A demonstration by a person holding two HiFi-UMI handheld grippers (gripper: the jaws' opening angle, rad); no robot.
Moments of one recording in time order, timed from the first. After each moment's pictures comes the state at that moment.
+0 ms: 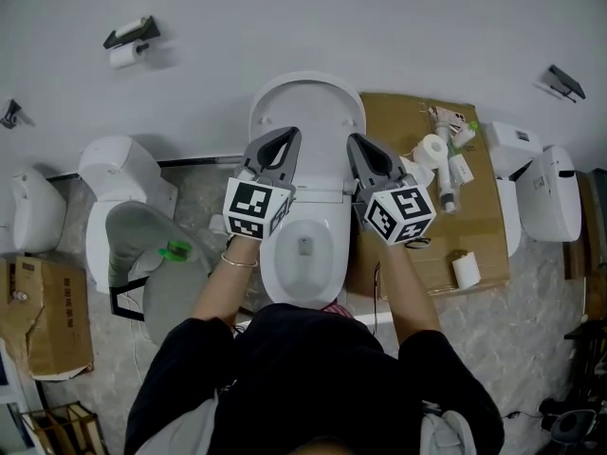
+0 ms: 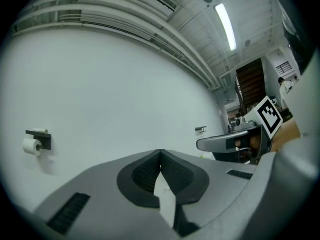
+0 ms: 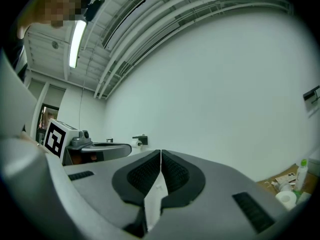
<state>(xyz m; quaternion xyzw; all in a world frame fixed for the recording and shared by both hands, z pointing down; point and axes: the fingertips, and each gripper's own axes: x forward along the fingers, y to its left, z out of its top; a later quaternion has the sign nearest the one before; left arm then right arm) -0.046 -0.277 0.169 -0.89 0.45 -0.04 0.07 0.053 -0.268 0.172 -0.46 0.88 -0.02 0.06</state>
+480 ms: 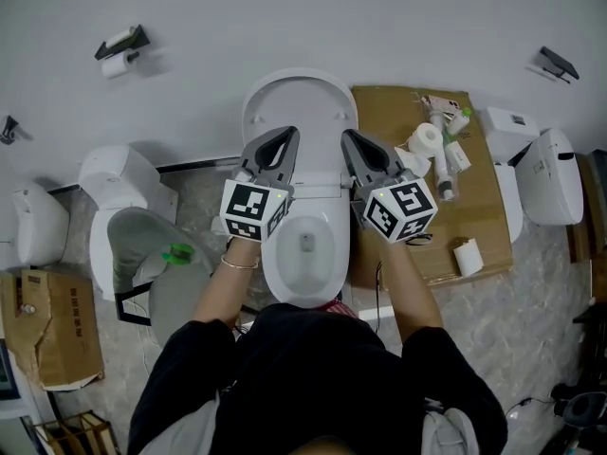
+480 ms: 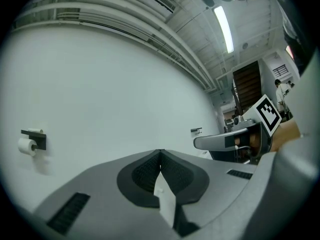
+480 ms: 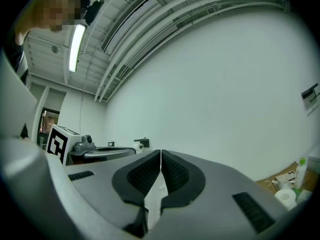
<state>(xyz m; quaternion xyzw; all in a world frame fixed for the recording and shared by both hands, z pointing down) -0.028 -0.262 0.163 -0.90 0.43 -0.03 0.07 0.060 -0.249 0.159 -0.46 0.89 -0.03 0.08</state>
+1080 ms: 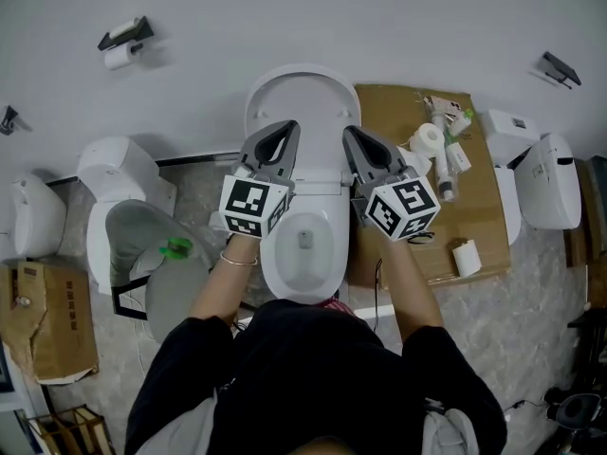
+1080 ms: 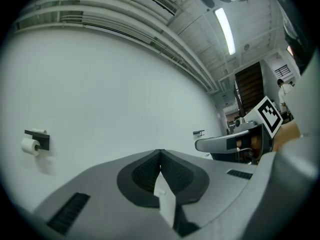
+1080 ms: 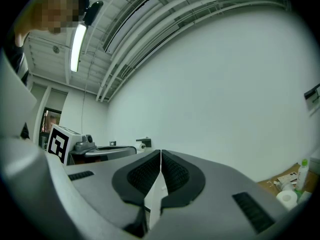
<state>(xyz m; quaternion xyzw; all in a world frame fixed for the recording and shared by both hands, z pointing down) -0.037 -0.260 0.154 -0.90 0.44 -0.02 0.07 0.052 -0.247 0.153 -0.45 0.89 -0.03 0.07</state>
